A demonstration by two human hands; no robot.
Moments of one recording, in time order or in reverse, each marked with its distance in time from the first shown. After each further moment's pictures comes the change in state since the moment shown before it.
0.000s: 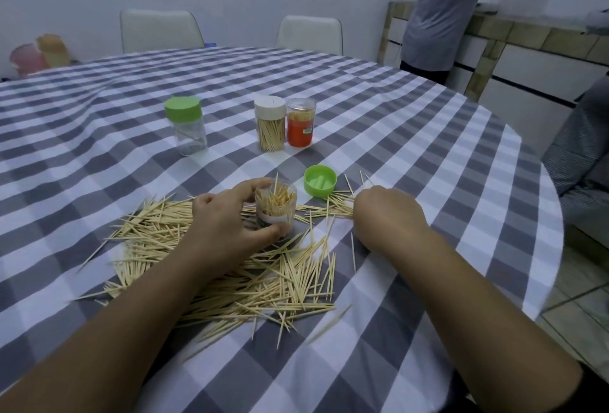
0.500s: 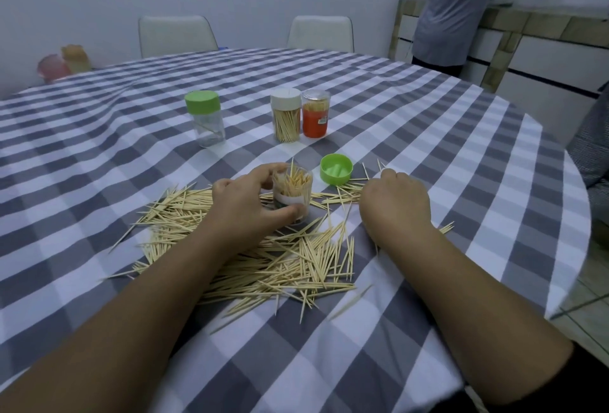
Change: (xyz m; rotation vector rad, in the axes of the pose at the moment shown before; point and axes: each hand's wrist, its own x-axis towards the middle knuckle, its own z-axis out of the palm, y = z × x) left_hand 0.000 -0.002 -0.003 -0.018 -0.001 -0.005; right_hand -0.001 -0.017 0.019 -0.120 0.175 0.029
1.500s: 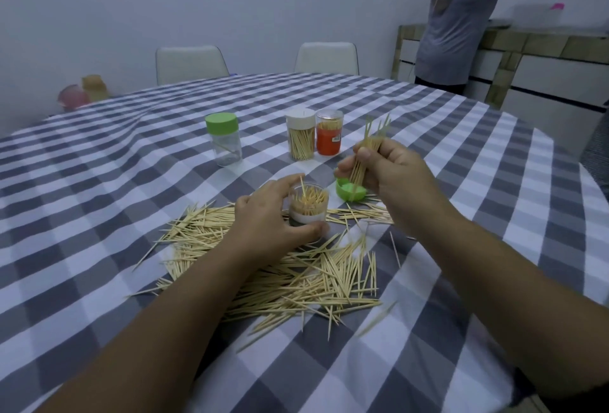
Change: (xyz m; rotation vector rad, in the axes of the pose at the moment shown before) left_hand 0.000 0.001 -0.004 -0.024 -0.019 0.010; right_hand 0.015 -0.012 -0.030 1.835 0.137 -0.031
